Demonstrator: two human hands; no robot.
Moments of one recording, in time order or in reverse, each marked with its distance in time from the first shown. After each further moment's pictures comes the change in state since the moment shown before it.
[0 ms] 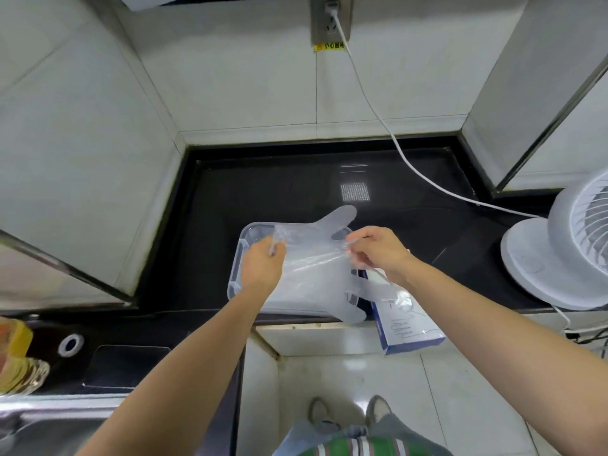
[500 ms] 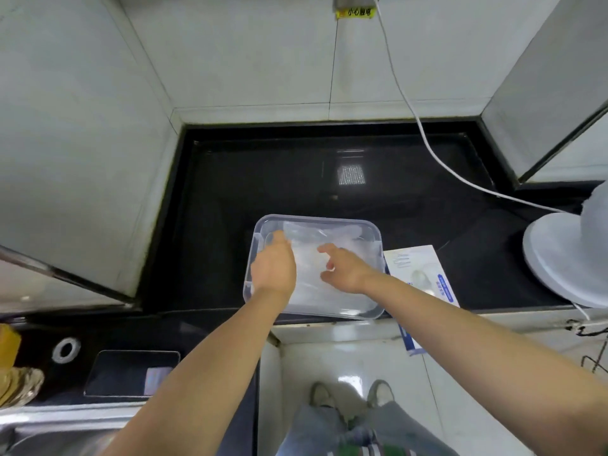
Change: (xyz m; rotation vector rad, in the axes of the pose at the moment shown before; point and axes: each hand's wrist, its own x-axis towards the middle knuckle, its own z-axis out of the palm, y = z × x) left_hand 0.023 -0.024 0.004 0.353 -0.039 0.083; right_hand 0.021 0.014 0.098 -0.789 -0.271 -0.157
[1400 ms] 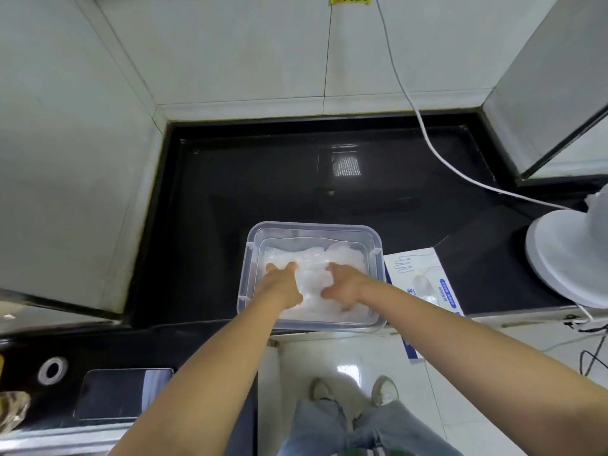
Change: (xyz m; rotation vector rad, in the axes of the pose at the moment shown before) left_hand 0.022 -0.014 0.031 0.259 -0.626 0.000; right_hand 0.026 0.024 0.013 0.046 -0.202 0.248
